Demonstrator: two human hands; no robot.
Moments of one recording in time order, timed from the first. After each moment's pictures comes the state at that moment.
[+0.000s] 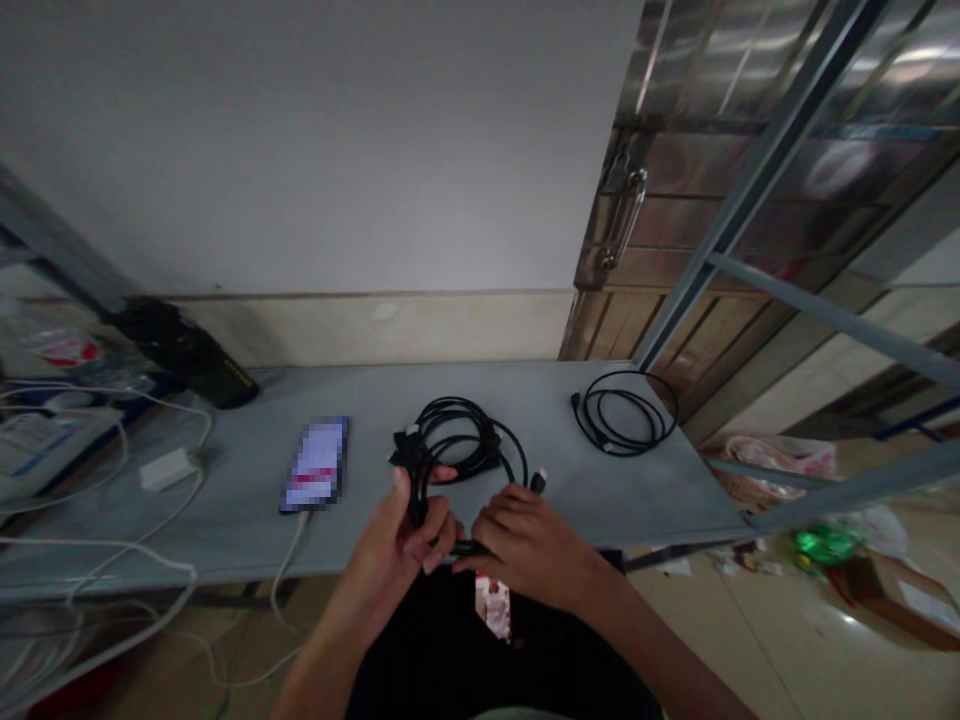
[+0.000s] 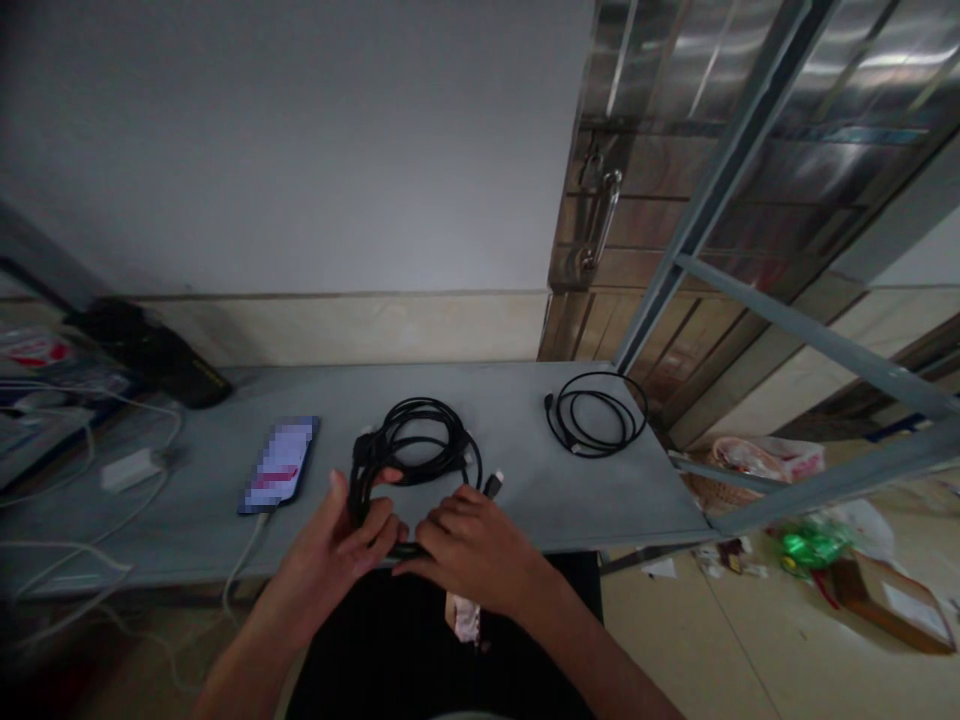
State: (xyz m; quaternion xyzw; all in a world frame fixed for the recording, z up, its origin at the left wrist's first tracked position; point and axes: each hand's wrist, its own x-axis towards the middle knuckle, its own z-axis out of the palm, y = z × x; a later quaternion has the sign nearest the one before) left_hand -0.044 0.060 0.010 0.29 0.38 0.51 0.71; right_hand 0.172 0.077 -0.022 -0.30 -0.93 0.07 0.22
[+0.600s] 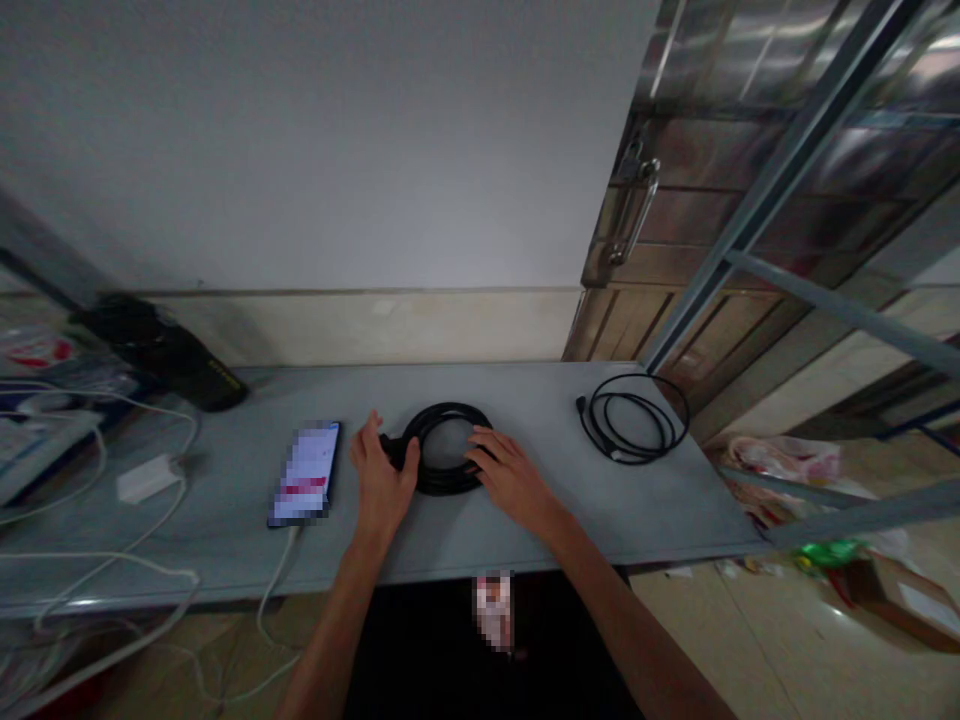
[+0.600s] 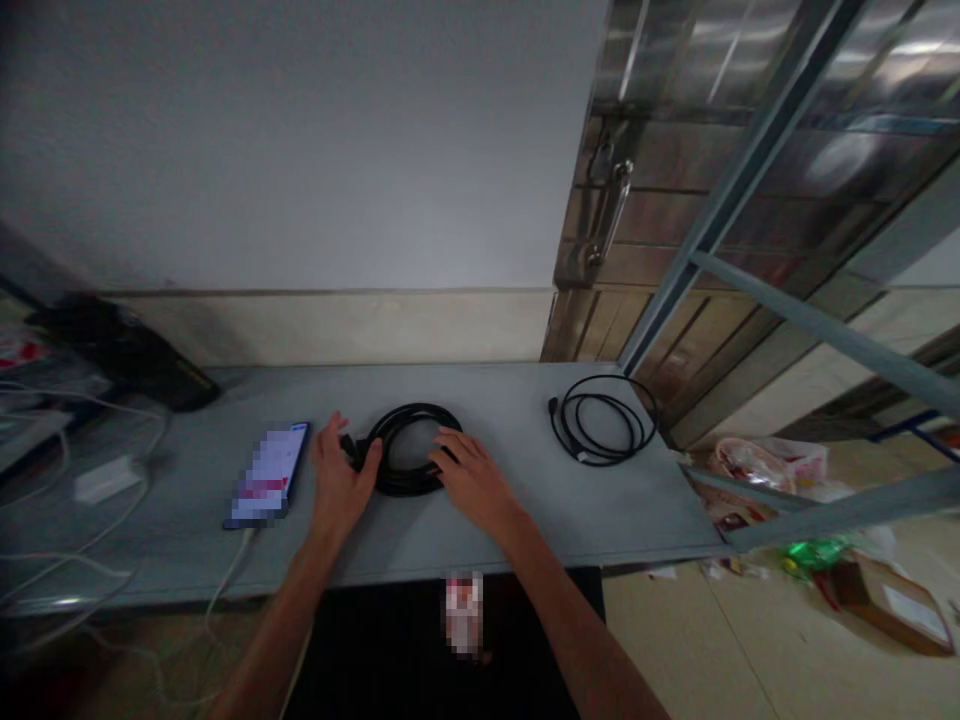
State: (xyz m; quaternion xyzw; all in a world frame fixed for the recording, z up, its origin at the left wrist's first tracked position) left_hand -0.092 0.183 -0.093 0.62 0.61 0.49 0.05; right_hand 0.159 0.182 -0.105 -0.39 -0.87 0.10 0.29
